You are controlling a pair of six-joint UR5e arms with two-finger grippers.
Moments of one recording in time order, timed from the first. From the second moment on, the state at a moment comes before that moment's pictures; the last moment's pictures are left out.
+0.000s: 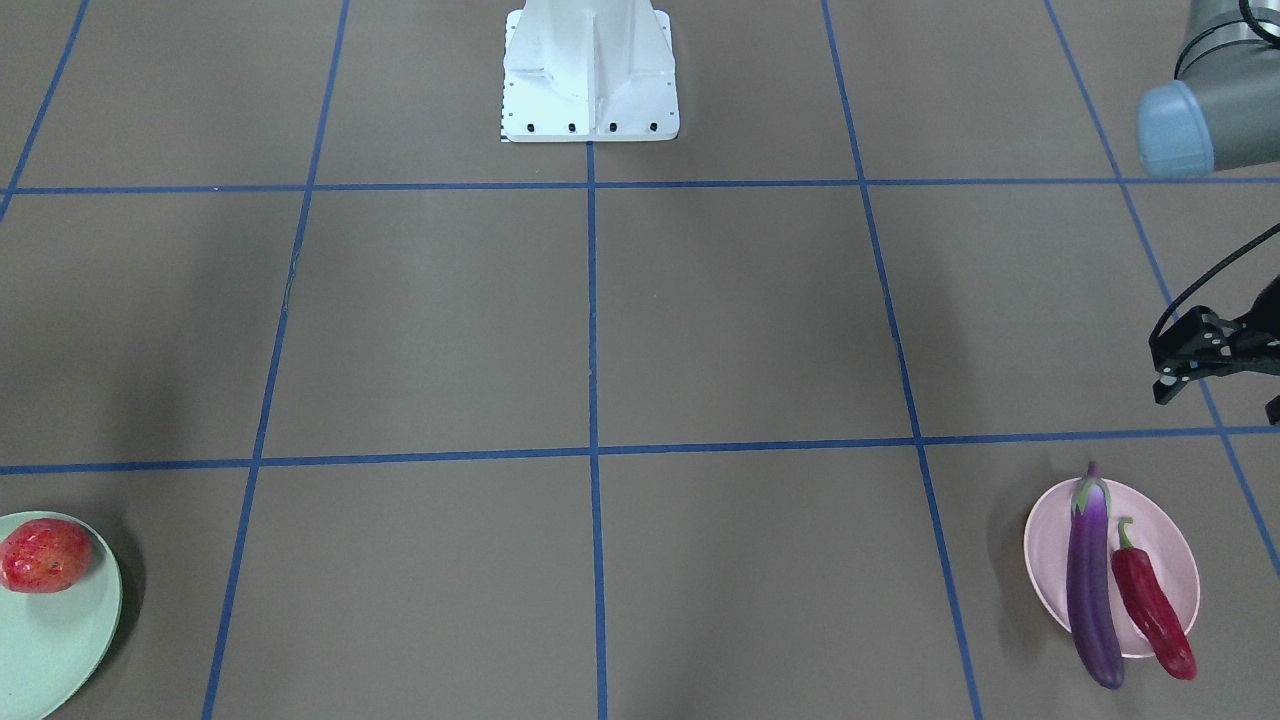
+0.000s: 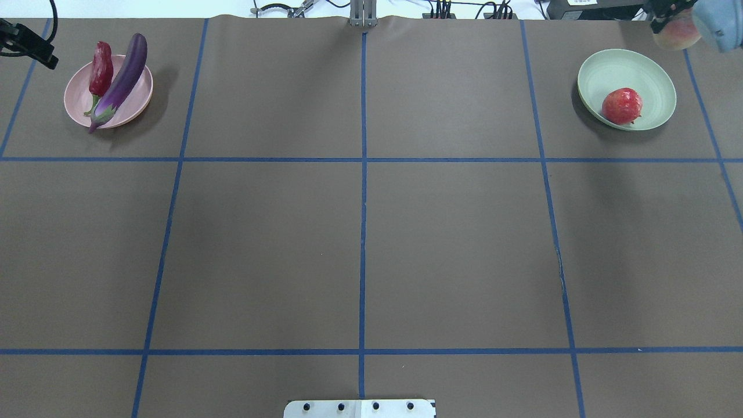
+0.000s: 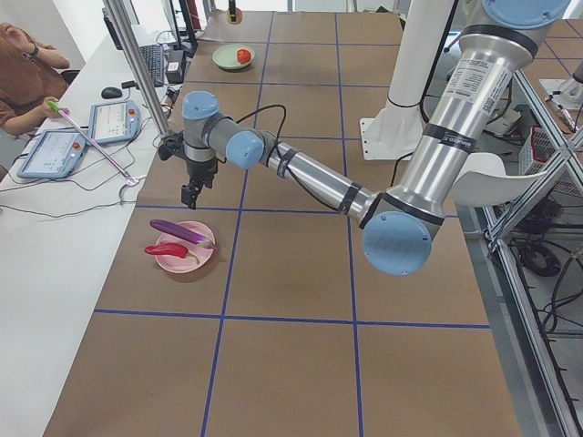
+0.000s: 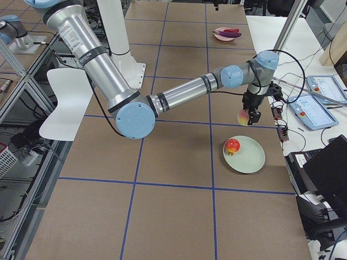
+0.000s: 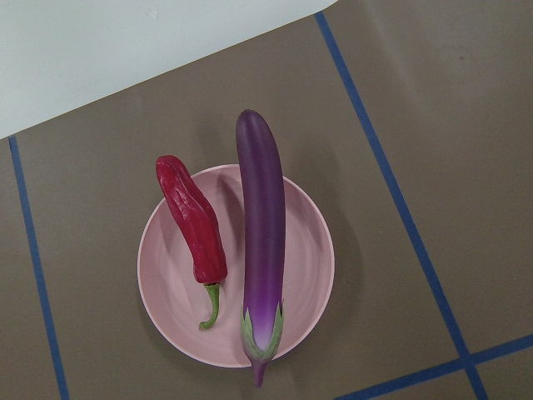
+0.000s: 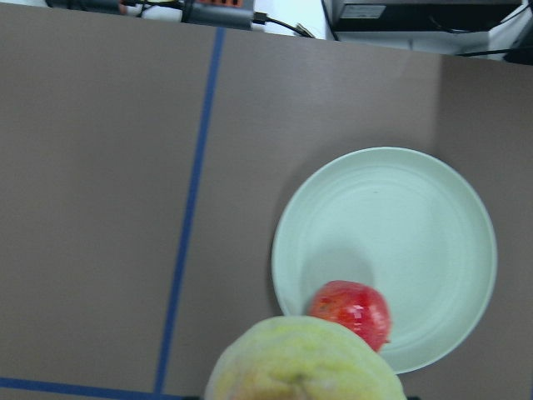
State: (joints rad) left arm -1.30 -1.92 -1.67 -1.62 -2.19 -0.20; right arm 1.37 -0.97 1.31 -1.69 2.24 0.11
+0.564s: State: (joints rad) left arm -1.36 -1.87 -1.67 -1.61 -2.23 -0.08; right arm 1.35 -0.96 0.92 -1.26 2.22 0.04
